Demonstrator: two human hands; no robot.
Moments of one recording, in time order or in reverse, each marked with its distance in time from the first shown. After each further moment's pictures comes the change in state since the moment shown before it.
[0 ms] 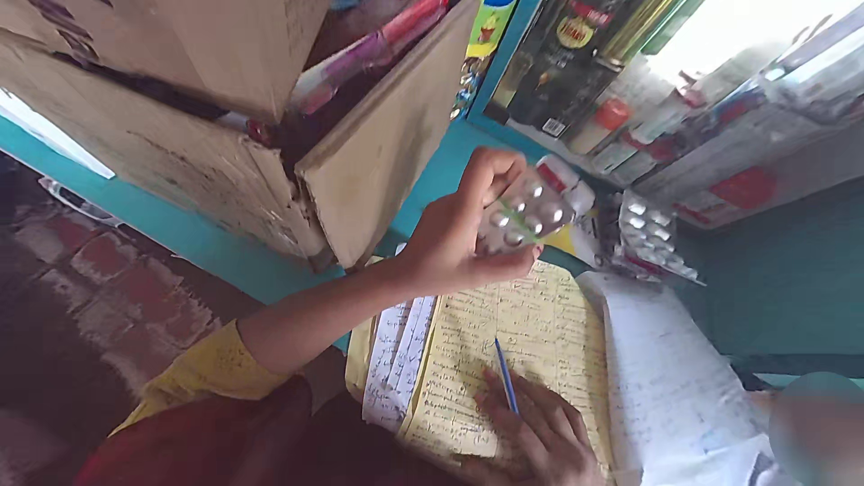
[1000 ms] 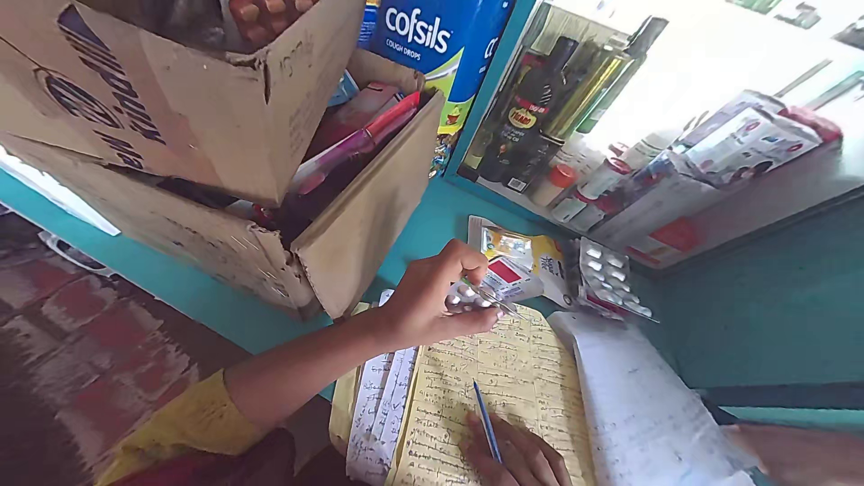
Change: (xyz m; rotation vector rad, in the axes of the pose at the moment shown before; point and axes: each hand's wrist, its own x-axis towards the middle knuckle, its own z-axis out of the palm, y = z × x) left_hand -0.005 -0.006 -0.001 -0.057 -0.040 0.181; right_hand 0.002 0.001 -0.001 0.019 -0.020 -0.020
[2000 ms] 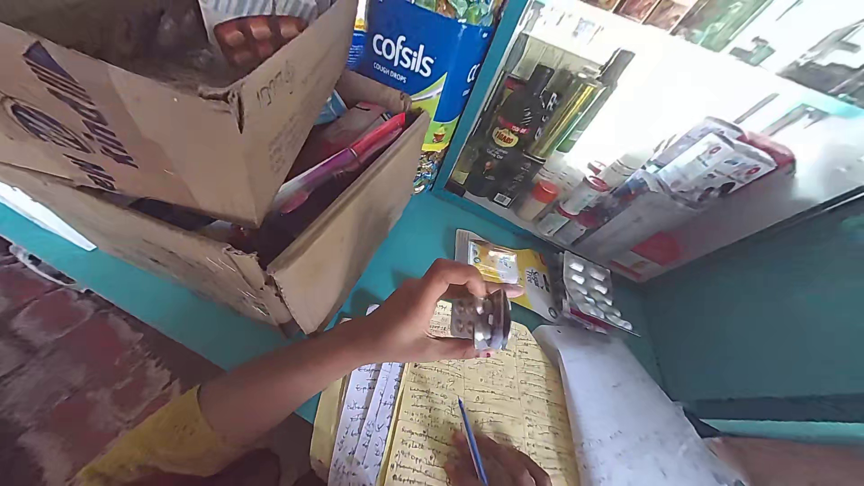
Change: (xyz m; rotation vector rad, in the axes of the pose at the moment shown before) left_hand 0.003 -0.010 -0.002 -0.172 -0.151 0.000; right_hand 0.000 0.000 0.000 0.013 -0.012 0.011
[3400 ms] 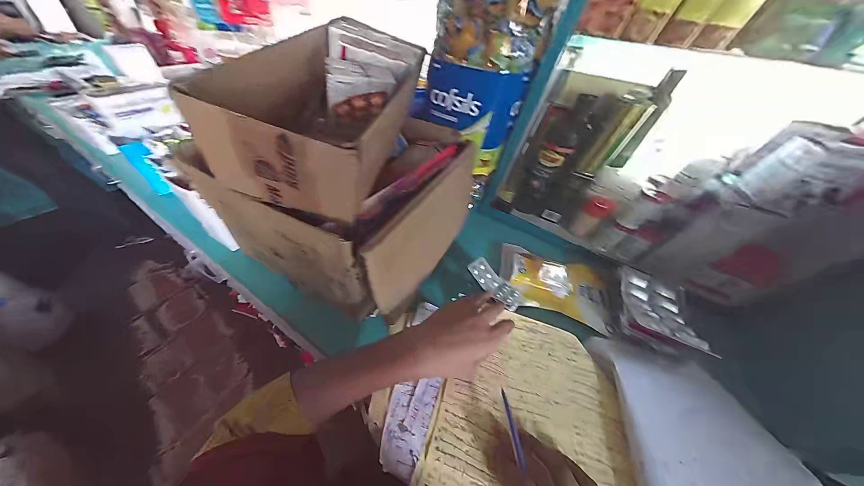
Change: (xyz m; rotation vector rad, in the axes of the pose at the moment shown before) left_hand 0.015 0.047 0.014 0.819 -0.848 -0.711; right_hand 0.002 -0.001 0.002 0.022 0.008 -0.018
